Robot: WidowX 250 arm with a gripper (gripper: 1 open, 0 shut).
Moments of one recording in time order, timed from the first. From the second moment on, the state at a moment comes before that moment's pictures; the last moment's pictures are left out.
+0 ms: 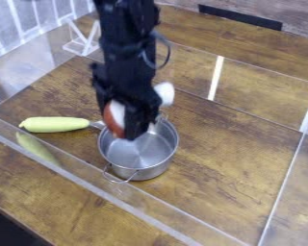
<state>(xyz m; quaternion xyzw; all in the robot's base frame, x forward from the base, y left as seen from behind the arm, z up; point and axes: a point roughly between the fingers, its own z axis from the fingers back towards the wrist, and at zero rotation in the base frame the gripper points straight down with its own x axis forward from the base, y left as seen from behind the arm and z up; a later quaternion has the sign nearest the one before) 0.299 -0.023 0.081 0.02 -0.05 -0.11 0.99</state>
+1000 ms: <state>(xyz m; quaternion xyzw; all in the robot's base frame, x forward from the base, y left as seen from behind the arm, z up) 0.309 -0.022 0.044 -0.01 -0.06 -0.09 0.99</state>
